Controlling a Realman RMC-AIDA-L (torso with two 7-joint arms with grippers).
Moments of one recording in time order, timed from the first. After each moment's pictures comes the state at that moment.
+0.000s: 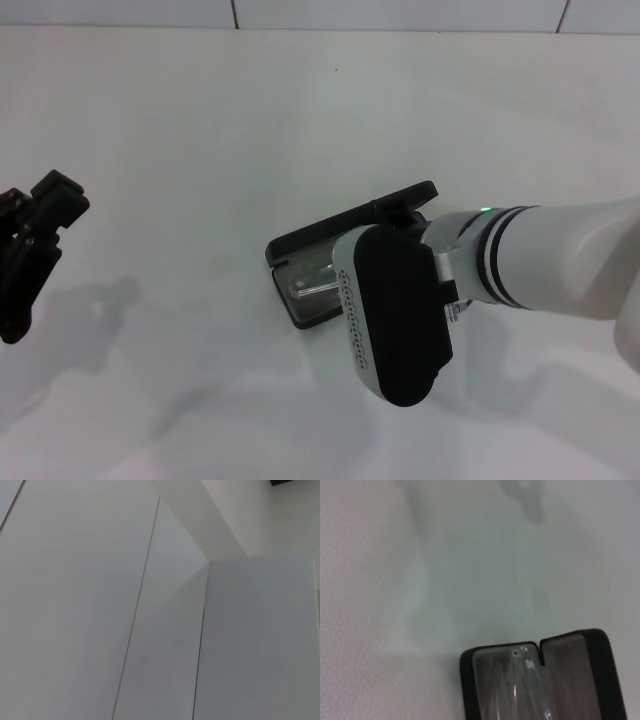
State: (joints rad) left arm -0.17 -1.93 1.47 0.22 0.64 2.03 -0.81; right arm 0.54 2.03 -2.30 -1.55 -2.93 -0.92 2.36
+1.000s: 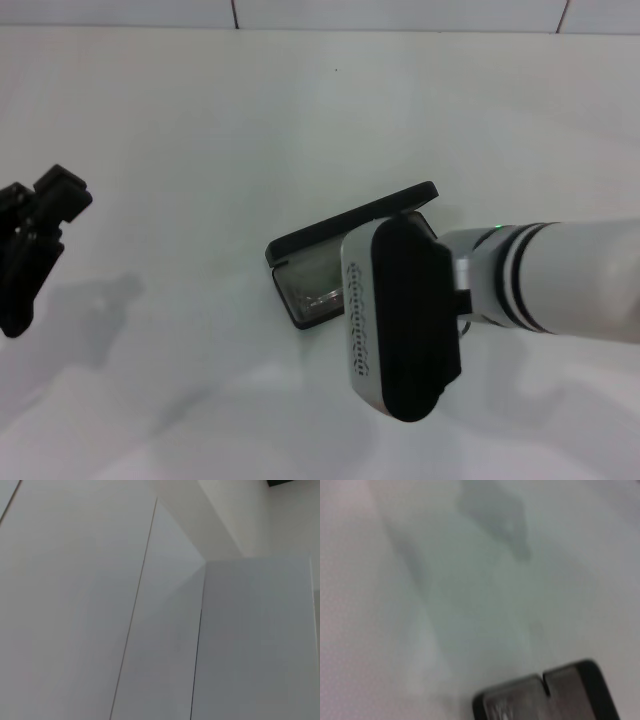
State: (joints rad) left arm -0.18 -1.93 1.47 0.22 0.64 2.03 -0.81; right arm 0.44 2.03 -2.27 -1.67 -2.86 -0.94 2.39
